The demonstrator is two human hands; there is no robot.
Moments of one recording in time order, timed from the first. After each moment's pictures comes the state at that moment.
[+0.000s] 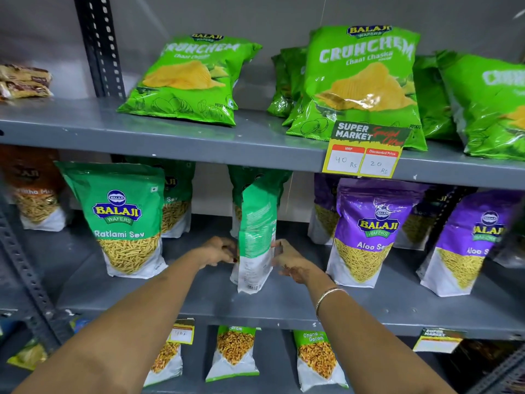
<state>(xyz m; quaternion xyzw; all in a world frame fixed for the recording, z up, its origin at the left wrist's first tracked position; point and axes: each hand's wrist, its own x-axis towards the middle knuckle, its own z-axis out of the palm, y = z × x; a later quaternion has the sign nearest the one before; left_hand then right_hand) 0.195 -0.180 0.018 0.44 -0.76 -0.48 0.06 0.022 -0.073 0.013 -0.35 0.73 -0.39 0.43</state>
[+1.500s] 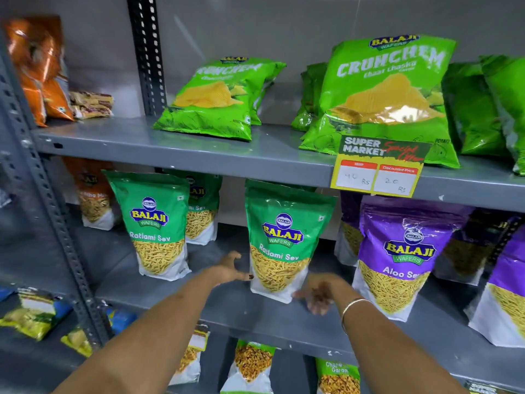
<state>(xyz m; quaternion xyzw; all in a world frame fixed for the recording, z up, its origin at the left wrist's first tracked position) 0.200 -0.170 0.003 0.54 -0.73 -0.41 0.08 -0.024 -0.084 0.002 -0.46 0.73 -0.03 0.51</state>
